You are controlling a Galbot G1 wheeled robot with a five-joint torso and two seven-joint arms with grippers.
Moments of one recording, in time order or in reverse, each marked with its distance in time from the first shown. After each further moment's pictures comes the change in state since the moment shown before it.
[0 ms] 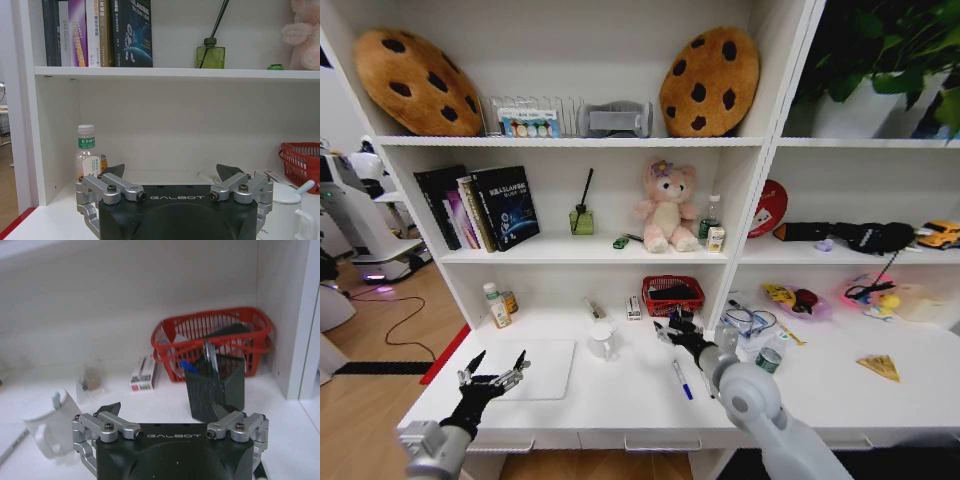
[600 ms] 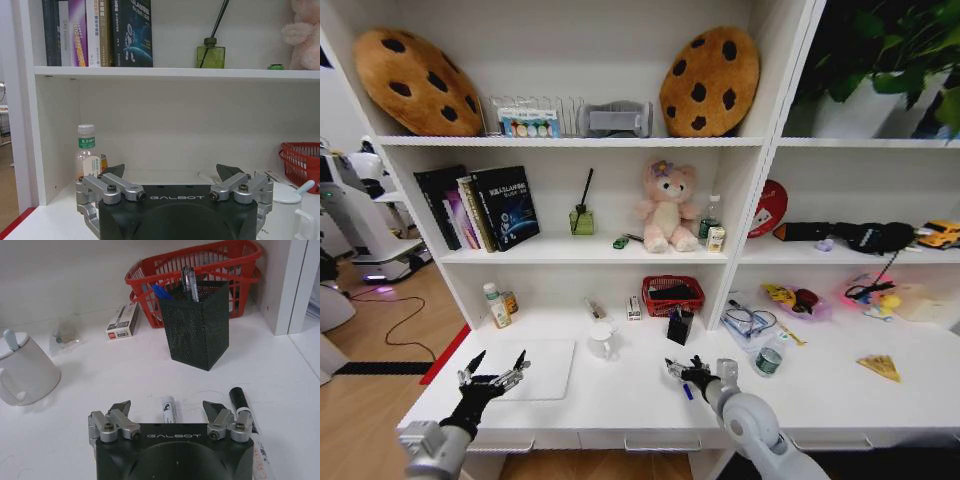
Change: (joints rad) left arm 0.000 0.000 0.000 0.000 0.000 0.000 0.000; right arm -0.063 0.023 0.010 -0.135 -0.036 0.008 -0.069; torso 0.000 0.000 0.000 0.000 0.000
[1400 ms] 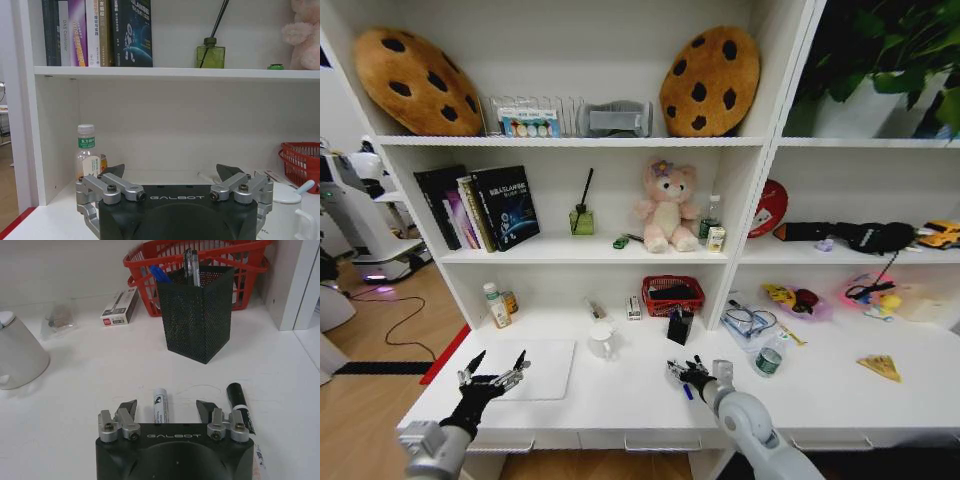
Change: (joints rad) left arm 0.000 0.000 0.000 0.000 0.000 0.000 0.000; right arm 0.038 -0.018 -0.022 -0.066 -0.050 -0.016 -0.055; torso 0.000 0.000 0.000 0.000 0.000
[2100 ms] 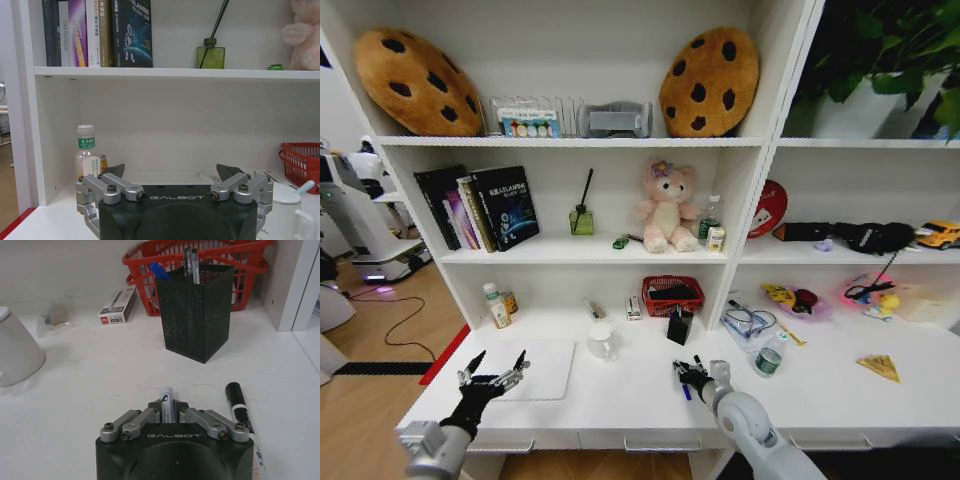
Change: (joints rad) left arm 0.000 0.000 0.000 0.000 0.000 0.000 0.000; right arm 0.000 0.001 -0.016 -0.016 -0.025 -0.003 0.005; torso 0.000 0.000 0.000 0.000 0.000
